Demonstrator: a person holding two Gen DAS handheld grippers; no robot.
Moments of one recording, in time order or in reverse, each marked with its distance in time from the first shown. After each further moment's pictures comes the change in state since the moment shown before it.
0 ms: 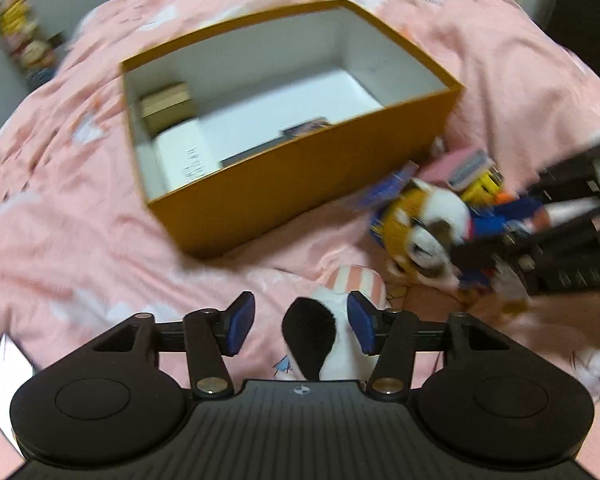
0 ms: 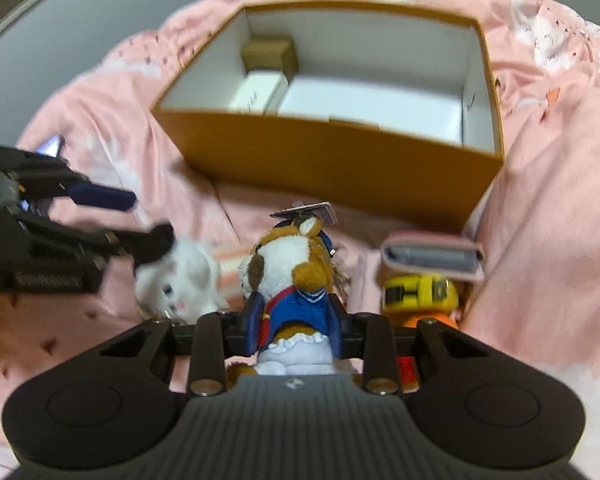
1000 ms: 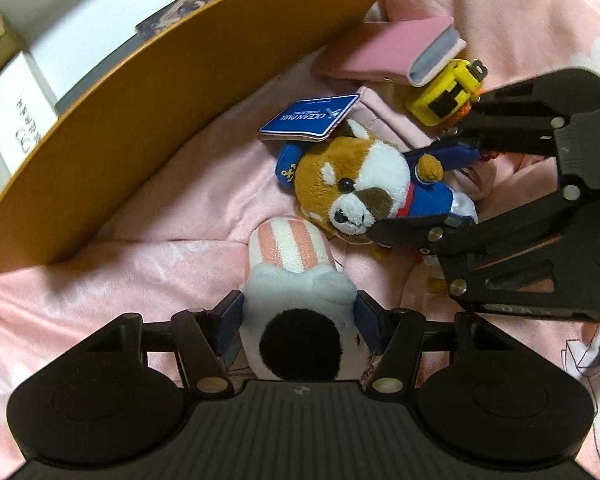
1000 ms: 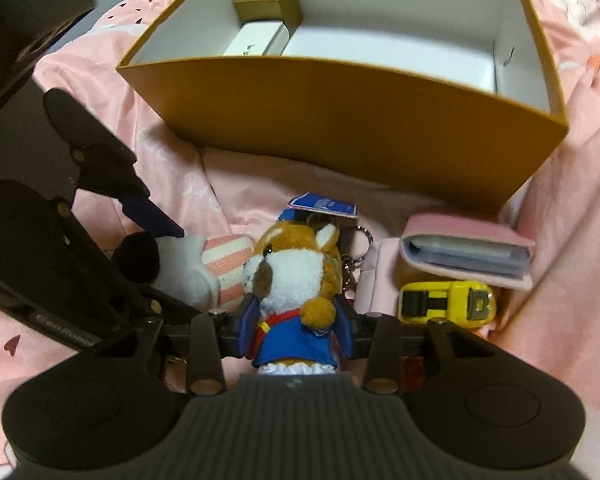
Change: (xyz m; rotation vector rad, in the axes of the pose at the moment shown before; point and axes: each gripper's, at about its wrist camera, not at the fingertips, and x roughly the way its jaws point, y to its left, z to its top) left arm 0.097 -0.017 0.035 0.162 0.451 -0.266; right arm 0.066 -0.021 -0.001 0.006 0.153 0.063
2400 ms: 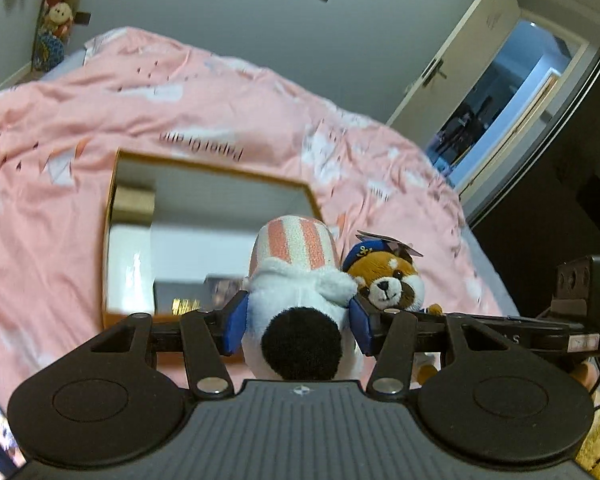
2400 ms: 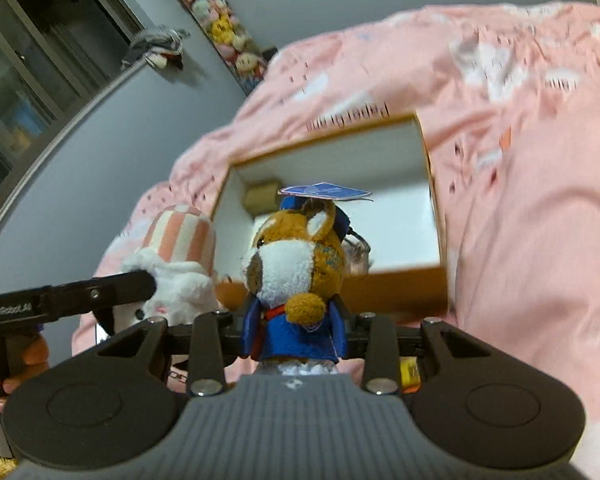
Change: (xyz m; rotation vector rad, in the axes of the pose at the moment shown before) left arm -0.168 0.010 -0.079 -0.462 -0.912 -0.141; right arm -0.162 -0.023 0.019 0.219 -0.435 0.103
